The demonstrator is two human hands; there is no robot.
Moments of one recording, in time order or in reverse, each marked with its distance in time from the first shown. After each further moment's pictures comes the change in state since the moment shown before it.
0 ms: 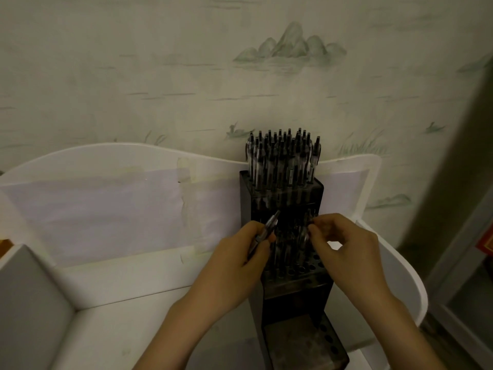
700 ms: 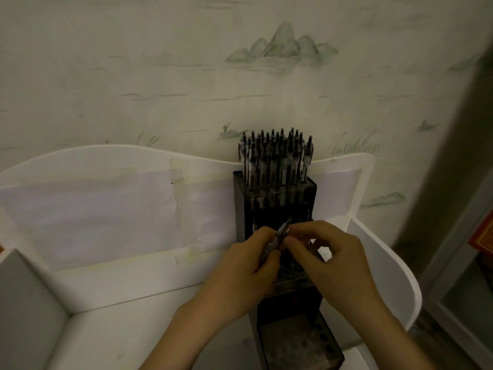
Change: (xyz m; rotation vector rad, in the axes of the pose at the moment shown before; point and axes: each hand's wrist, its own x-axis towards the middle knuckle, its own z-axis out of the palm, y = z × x) left_hand 0.000 0.009 0.015 0.013 -0.127 0.029; right_hand -0.016 -0.039 -0.006 0.179 -0.093 -0.014
